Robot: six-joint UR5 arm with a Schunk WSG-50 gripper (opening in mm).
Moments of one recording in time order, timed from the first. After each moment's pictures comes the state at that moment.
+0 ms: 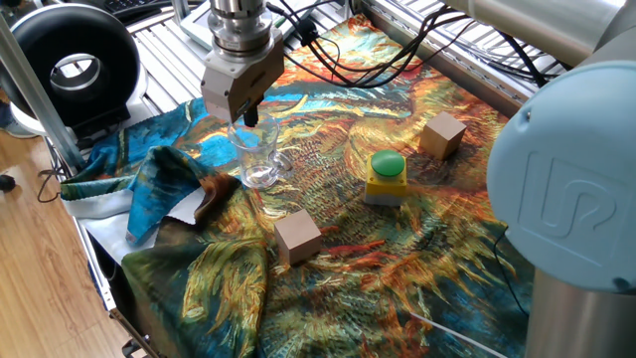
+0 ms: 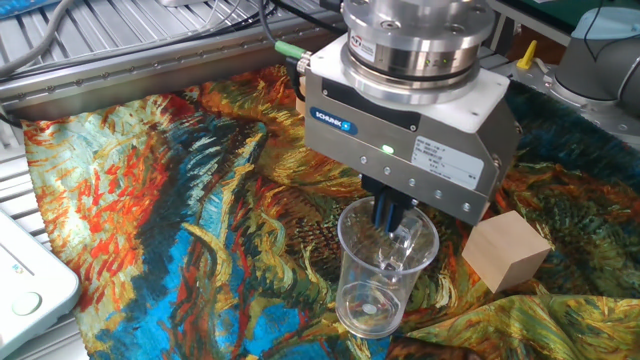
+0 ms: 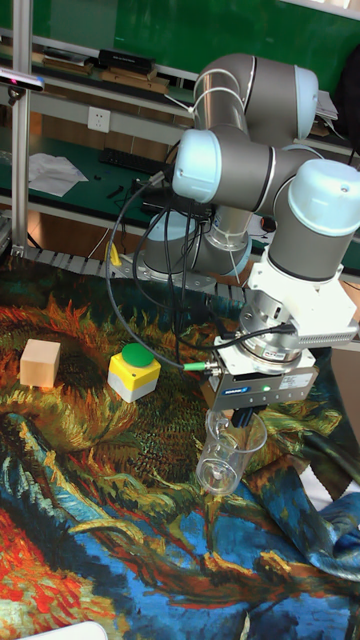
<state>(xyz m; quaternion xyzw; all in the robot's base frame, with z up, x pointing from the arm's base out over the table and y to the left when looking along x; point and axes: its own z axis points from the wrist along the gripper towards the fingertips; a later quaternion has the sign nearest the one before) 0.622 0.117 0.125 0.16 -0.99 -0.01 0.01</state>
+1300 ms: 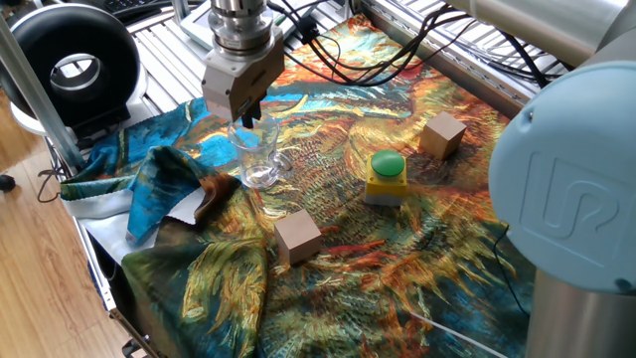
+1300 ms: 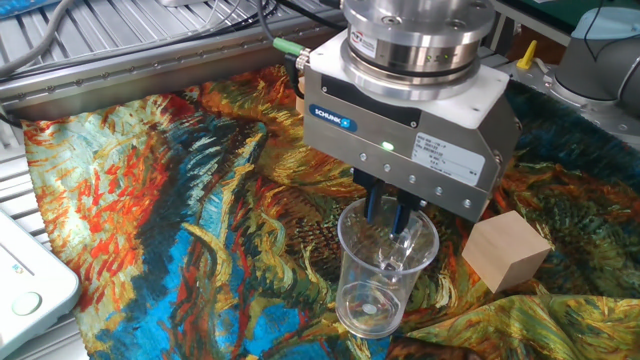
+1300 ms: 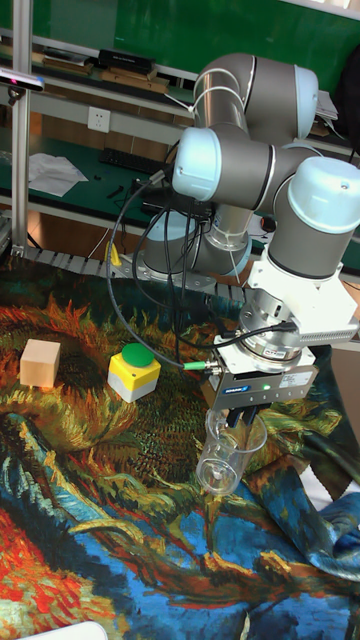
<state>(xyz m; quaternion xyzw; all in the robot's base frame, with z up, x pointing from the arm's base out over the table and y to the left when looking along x) 0.622 0.117 0.127 0.17 -0.98 -0.01 0.01</state>
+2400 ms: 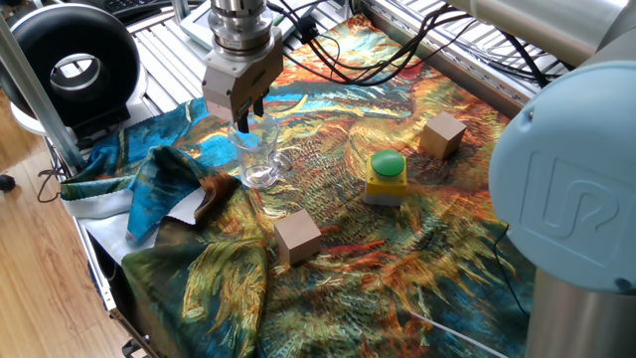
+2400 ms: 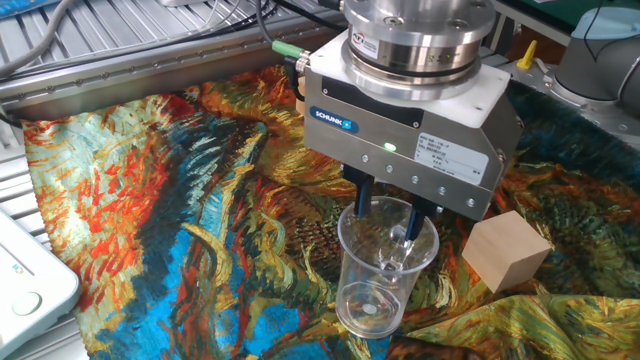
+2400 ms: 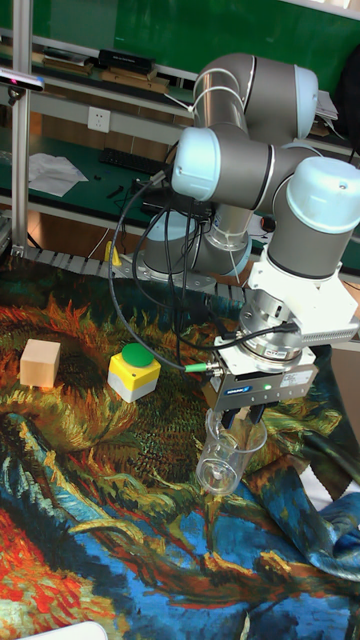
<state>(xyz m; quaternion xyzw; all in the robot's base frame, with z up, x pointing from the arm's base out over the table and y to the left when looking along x) 0.621 0.119 0.126 0.18 -0.98 -0.02 0.01</state>
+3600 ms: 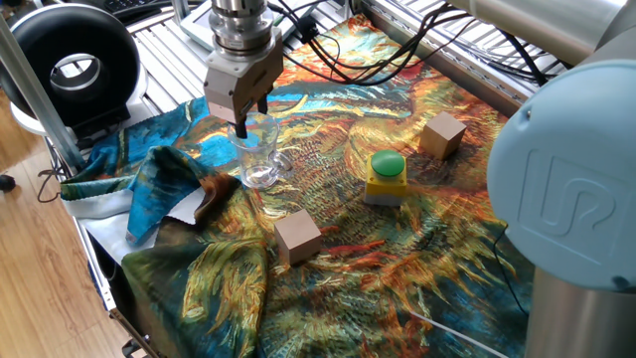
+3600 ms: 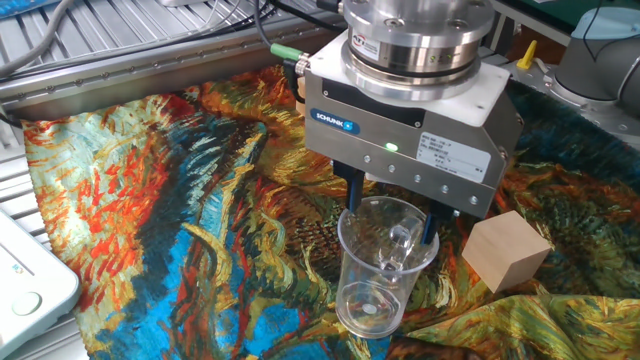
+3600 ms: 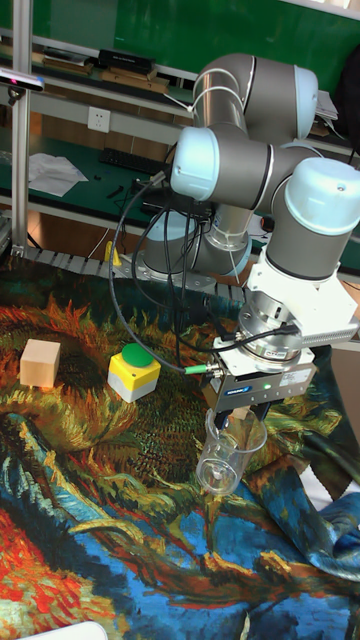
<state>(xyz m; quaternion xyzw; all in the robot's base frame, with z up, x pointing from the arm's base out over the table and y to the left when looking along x) 0.618 0.118 0.126 0.20 -0.98 -0.02 0.02</state>
